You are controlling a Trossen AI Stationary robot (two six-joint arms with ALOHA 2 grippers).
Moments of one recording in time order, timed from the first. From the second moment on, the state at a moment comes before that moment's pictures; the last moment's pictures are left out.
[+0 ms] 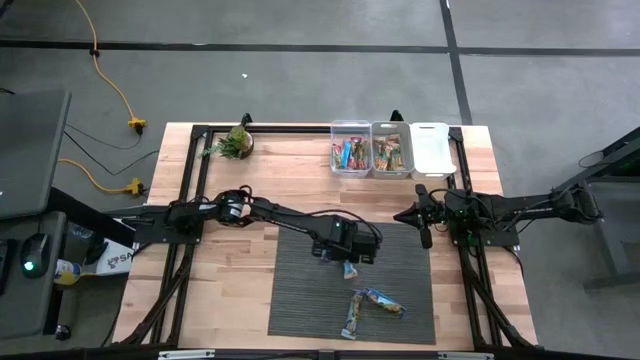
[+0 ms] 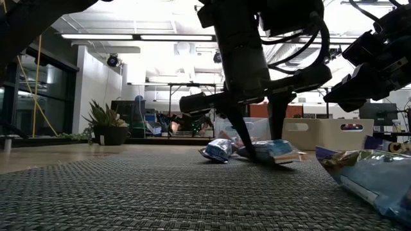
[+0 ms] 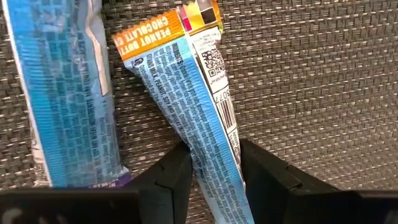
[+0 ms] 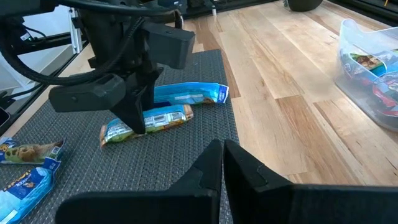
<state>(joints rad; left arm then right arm) -0.18 2.42 2.10 -0.95 0.00 -1.57 -0.02 0.37 0.02 0.02 -0.03 0.20</state>
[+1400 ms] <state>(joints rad) -0.18 2.41 2.10 -0.94 0.03 -1.52 -0.02 0.37 0.02 0.02 -0.03 0.20</state>
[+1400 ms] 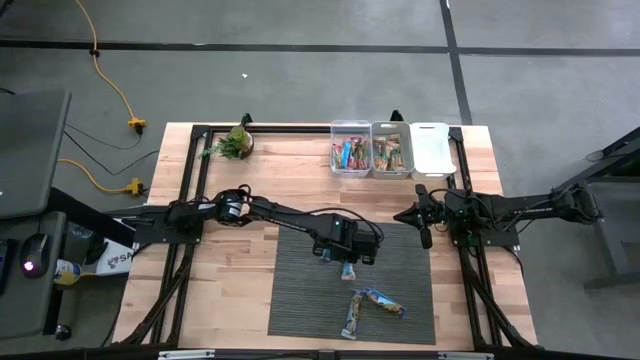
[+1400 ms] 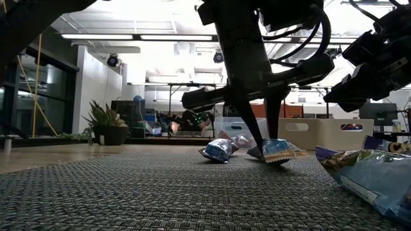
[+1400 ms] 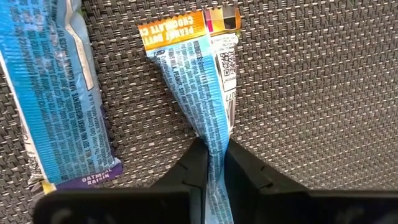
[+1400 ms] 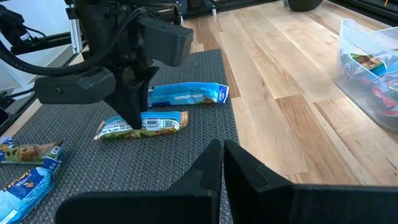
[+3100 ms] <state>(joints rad) 0.04 2.27 2.34 0.17 0.51 -0.90 -0.02 0.37 0.02 0.02 -0.03 0.20</state>
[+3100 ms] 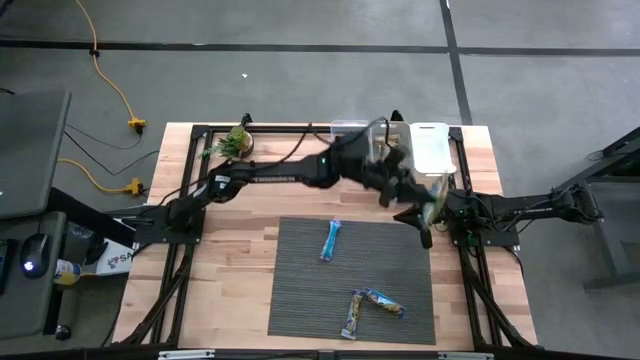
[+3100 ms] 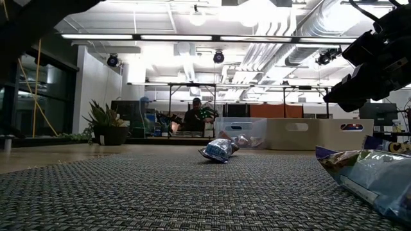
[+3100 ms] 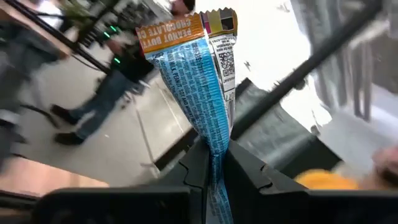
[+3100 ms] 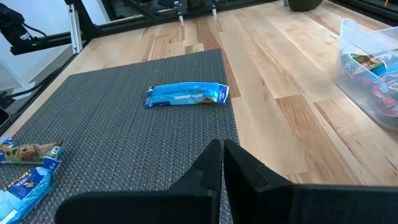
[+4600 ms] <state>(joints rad) 0.45 2.55 2.34 -0.13 0.33 -1.16 -0.02 0.37 0.02 0.02 -0.03 0.20</state>
